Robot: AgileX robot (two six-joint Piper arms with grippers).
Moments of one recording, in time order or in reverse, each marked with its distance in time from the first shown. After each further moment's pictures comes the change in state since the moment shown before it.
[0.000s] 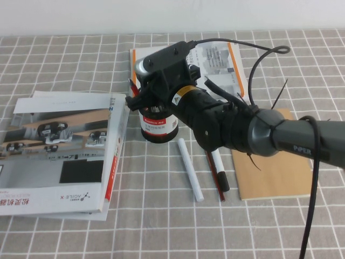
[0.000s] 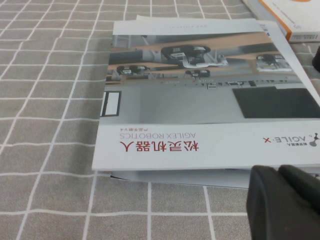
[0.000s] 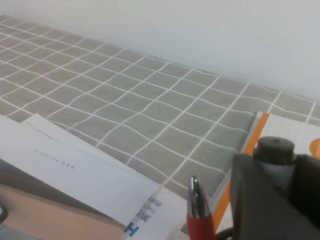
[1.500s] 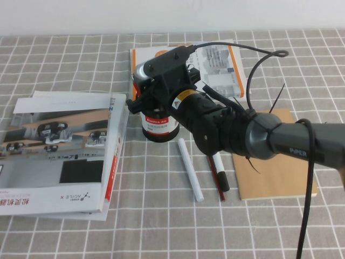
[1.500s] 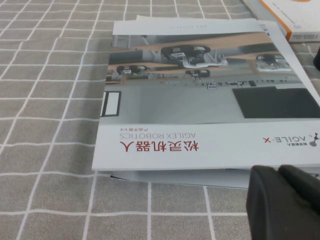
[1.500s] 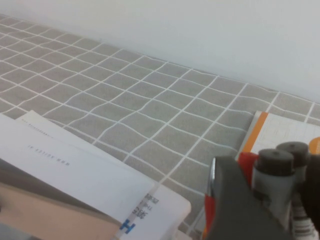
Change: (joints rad) right arm 0.000 0.016 0.010 -0.010 -0.040 0.000; left arm 0.000 0.000 0.000 0.000 0.000 0.000
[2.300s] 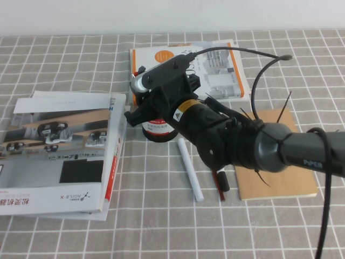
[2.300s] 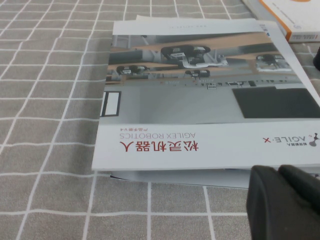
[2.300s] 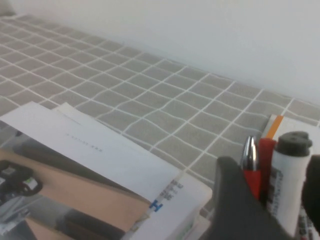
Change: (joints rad) right arm 0.041 -0.085 0.133 -0.031 -0.060 0.000; left arm 0.000 0.000 0.000 0.000 0.000 0.000
